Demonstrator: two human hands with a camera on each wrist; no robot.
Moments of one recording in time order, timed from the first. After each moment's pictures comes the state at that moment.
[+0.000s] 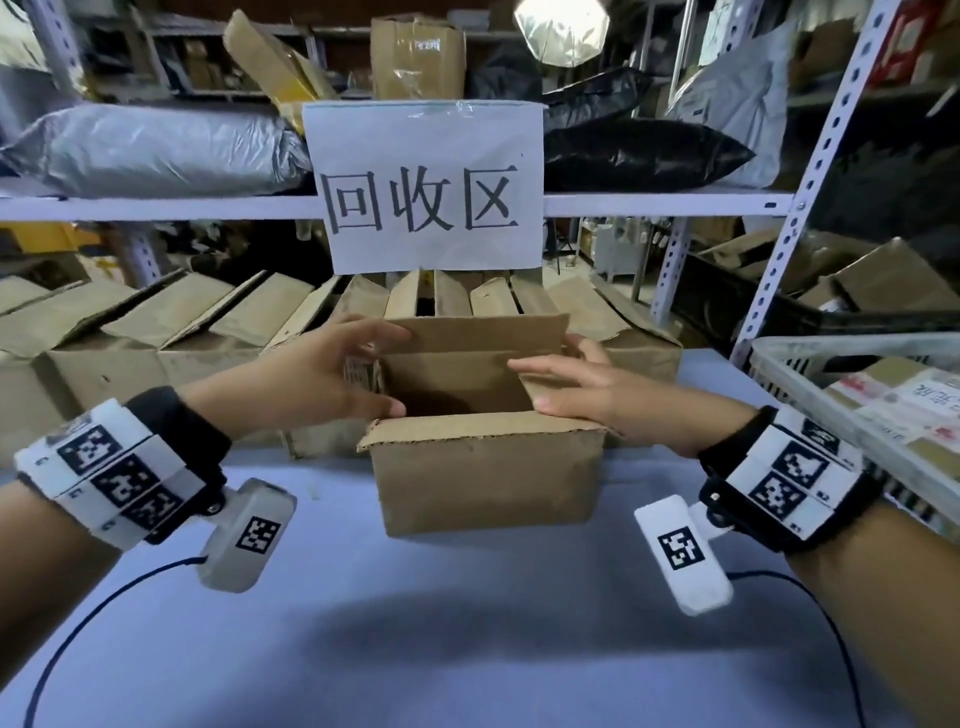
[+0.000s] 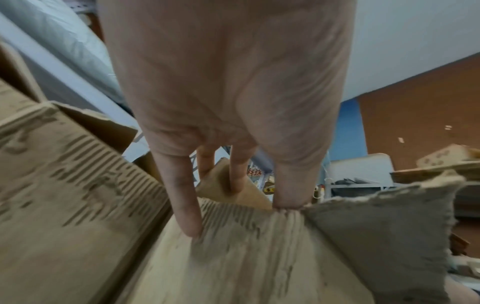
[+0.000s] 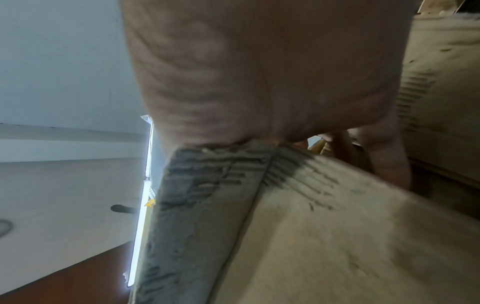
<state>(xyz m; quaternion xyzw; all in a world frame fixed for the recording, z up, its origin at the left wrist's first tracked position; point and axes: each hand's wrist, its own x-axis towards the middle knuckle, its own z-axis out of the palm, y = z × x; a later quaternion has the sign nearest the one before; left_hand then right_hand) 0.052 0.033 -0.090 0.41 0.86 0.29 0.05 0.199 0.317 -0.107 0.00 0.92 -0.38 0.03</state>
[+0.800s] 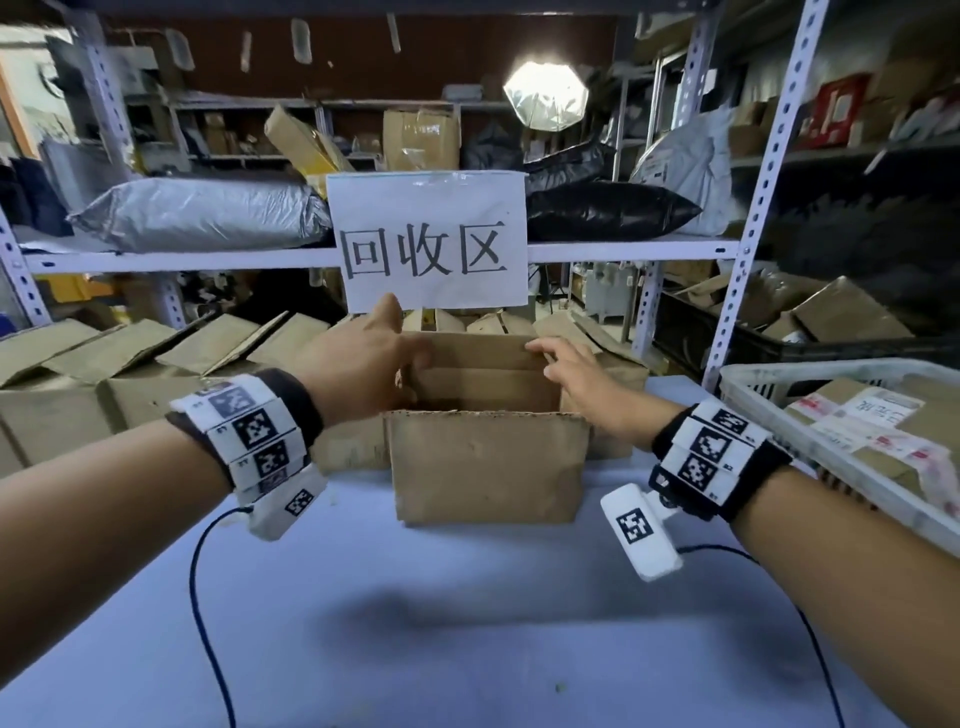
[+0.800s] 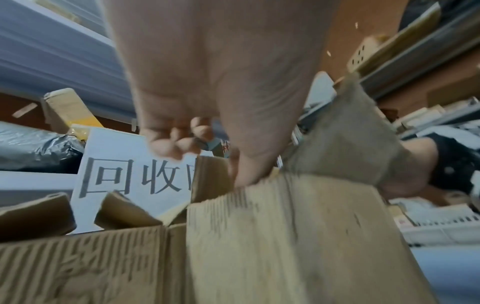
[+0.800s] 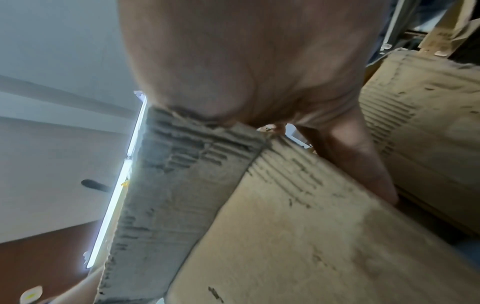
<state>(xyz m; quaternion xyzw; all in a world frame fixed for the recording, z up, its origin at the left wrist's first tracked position) 0.088 0.057 -0.061 0.44 0.88 0.00 -0.19 0.206 0.303 -0.098 0.04 0.90 -0.41 -0.13</state>
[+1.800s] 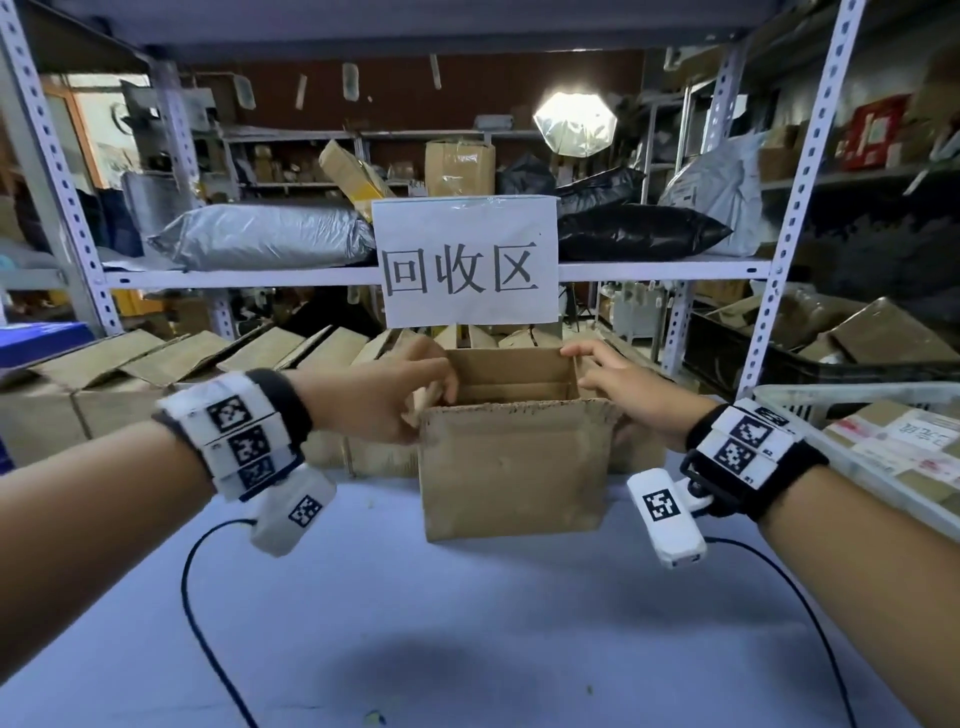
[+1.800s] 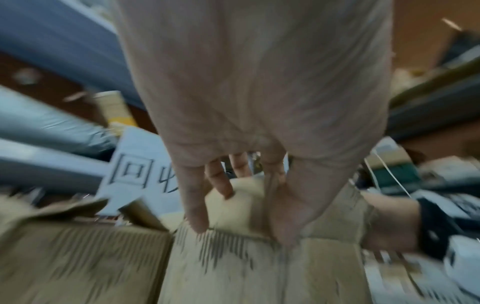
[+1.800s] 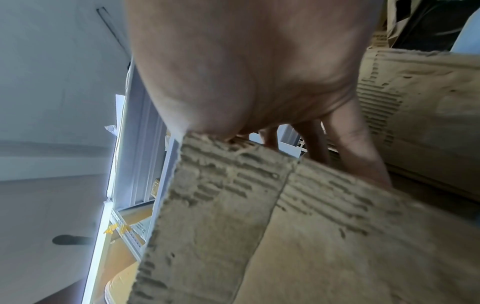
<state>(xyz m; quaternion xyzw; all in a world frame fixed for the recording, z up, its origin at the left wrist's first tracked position) 0.098 0.022 -0.058 0.55 0.83 0.13 -0.01 0.217 0.300 -0.083 0.06 0.88 -0.46 -0.12</state>
